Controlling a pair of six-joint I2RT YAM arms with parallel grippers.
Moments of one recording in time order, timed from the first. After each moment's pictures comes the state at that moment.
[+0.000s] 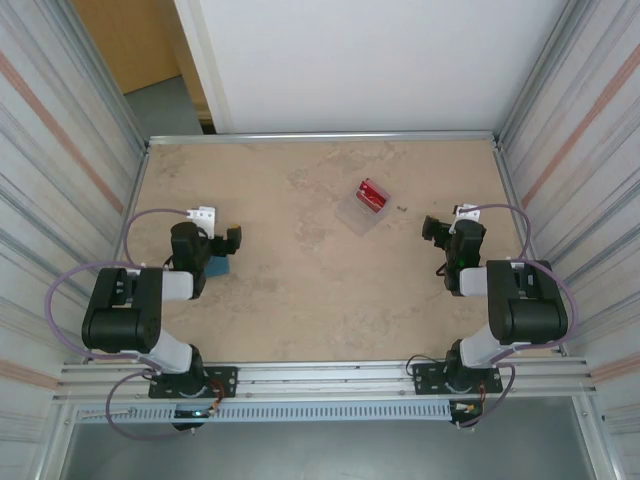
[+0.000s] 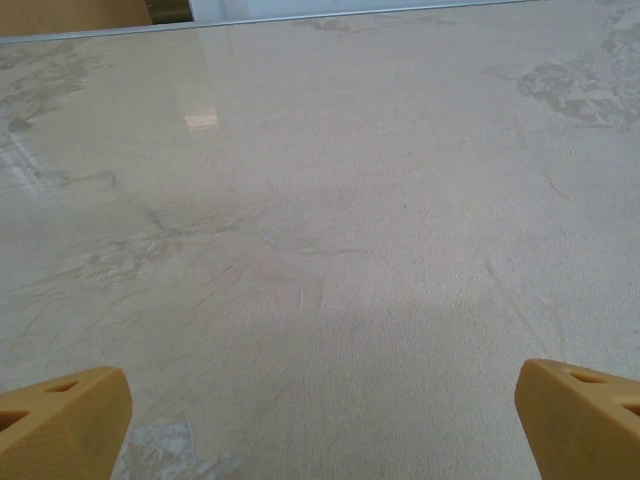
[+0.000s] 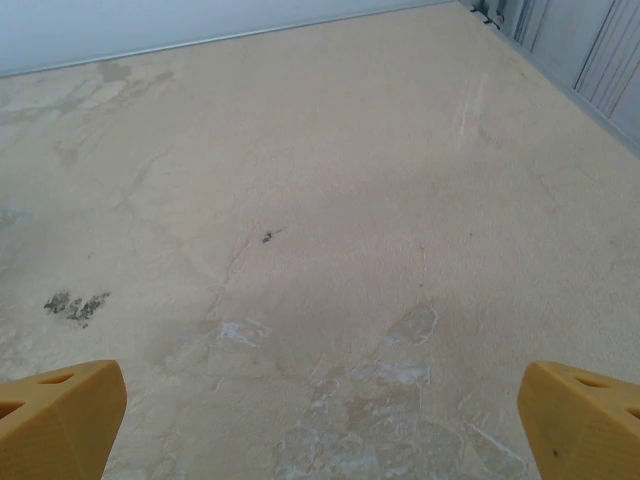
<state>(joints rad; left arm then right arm) -0.02 1.52 0.40 0.70 0.07 0.08 -0.01 1.54 0.39 0.76 0.17 0.14</state>
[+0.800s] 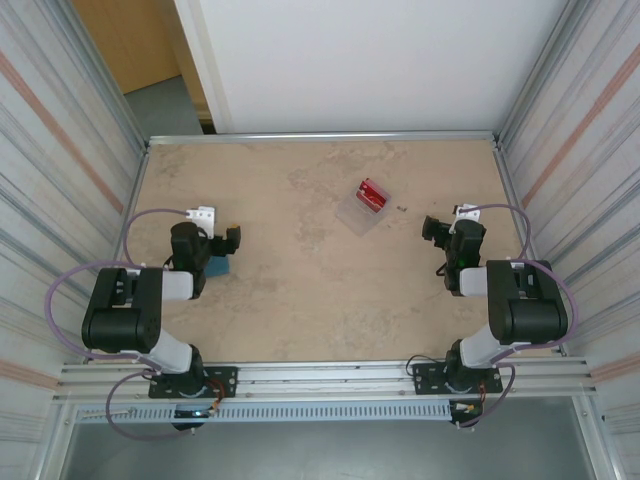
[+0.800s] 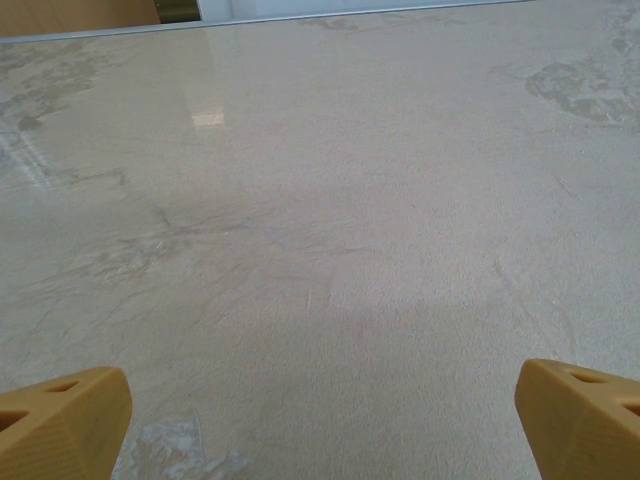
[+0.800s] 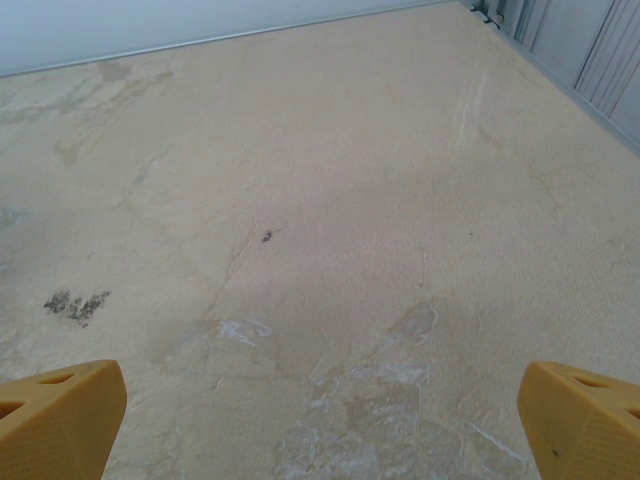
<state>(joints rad) -0.02 1.52 0.40 0.70 0.06 0.08 -0.01 1.54 0.39 0.76 0.16 0.14</state>
